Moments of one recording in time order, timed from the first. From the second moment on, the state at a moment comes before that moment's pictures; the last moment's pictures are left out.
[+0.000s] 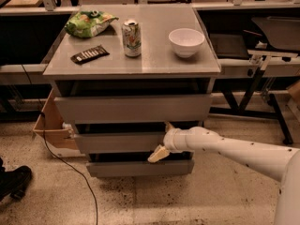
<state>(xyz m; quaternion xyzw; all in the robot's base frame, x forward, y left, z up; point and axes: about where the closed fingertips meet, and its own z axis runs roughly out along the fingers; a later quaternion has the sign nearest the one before) 0.651 -0.043 0.481 -0.52 0.75 0.11 0.40</state>
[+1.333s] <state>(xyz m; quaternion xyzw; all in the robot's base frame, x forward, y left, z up) 0.666 -0.026 0.433 -0.52 0.76 0.15 0.36</state>
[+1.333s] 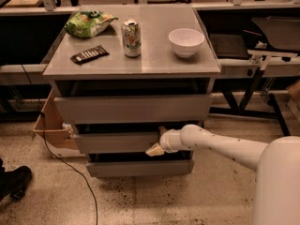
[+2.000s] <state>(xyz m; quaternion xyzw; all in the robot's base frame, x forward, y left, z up) 0.665 -0.026 0.439 -0.52 0.76 0.15 0.36</state>
